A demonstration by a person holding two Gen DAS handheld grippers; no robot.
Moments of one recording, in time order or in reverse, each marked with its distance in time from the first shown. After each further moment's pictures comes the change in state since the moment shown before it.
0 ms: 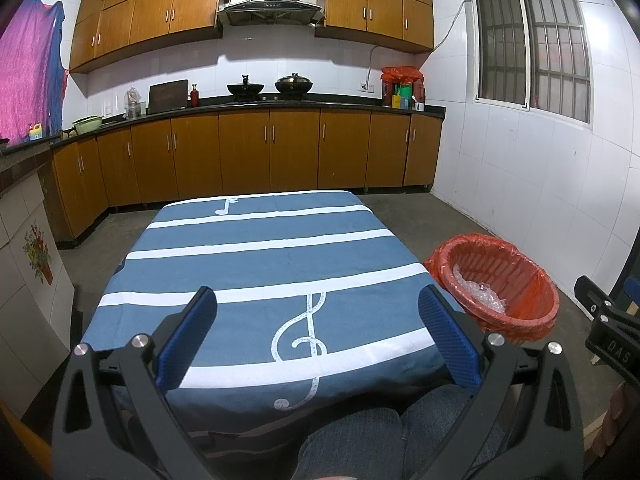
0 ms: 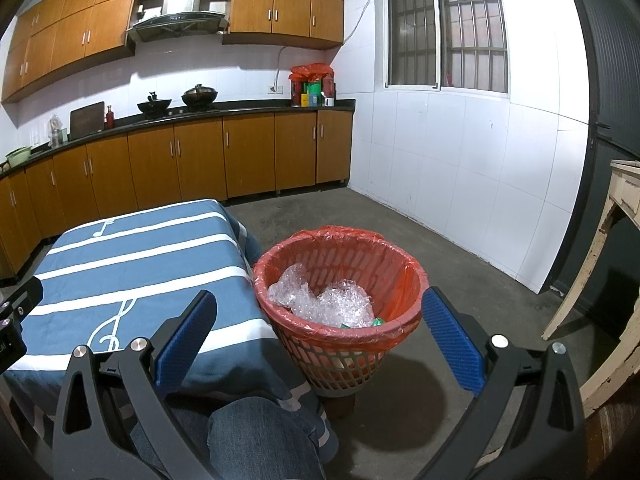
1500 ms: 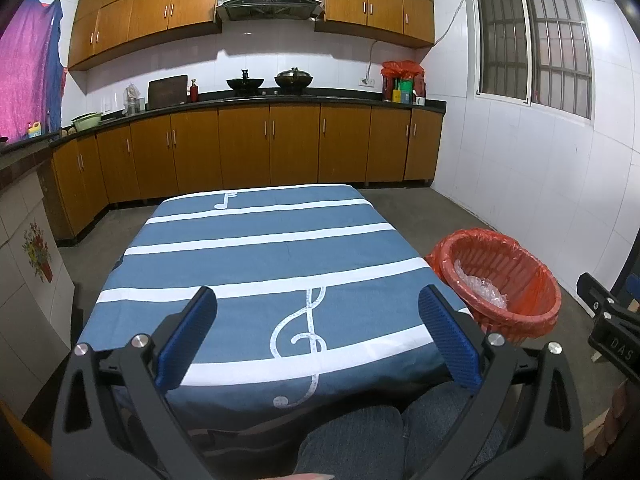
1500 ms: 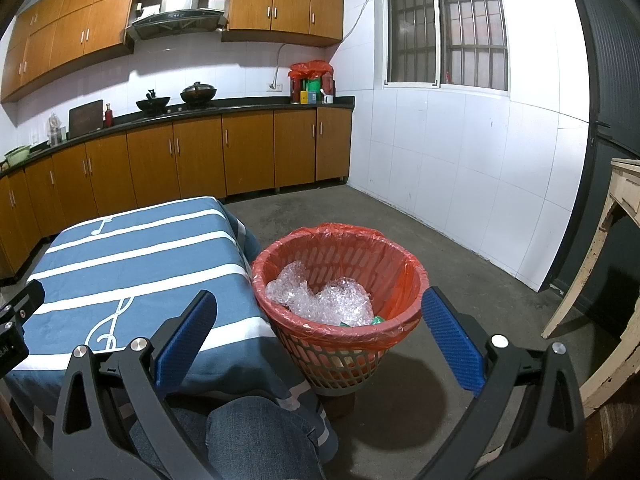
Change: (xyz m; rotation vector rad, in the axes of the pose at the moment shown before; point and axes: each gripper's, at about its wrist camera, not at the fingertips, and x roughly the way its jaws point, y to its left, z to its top) left arm 0.006 -0.003 -0.005 0.002 0.013 0.001; right arm 0.001 0.000 0.000 0.001 0.005 0.001
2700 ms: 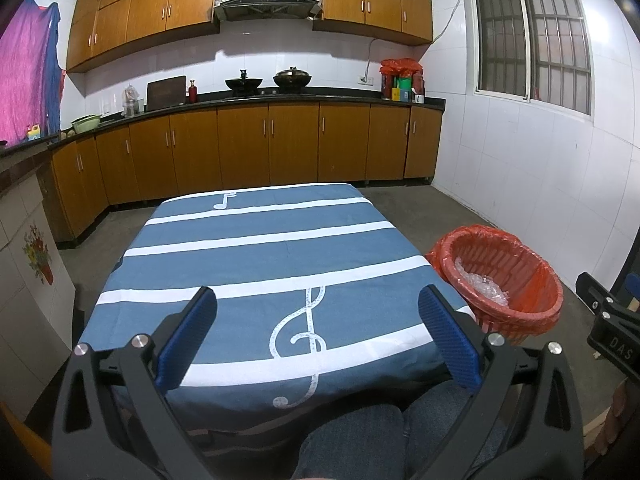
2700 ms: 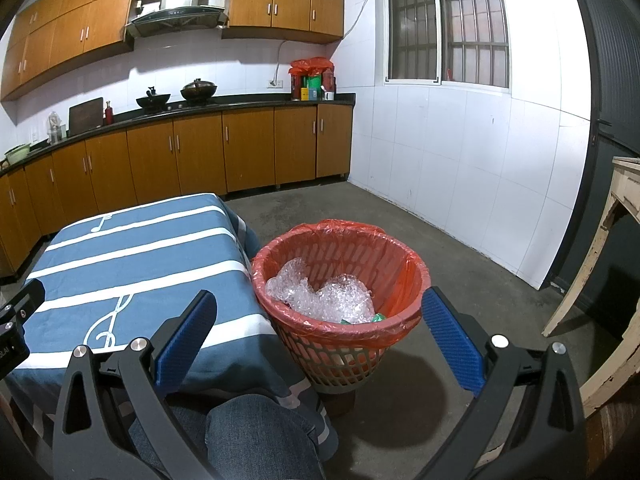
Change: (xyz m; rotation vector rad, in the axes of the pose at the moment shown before) left arm 0.005 -0.001 -0.003 0.011 0.006 0.000; right arm 0.000 -0.001 0.000 0.001 0.003 0.001
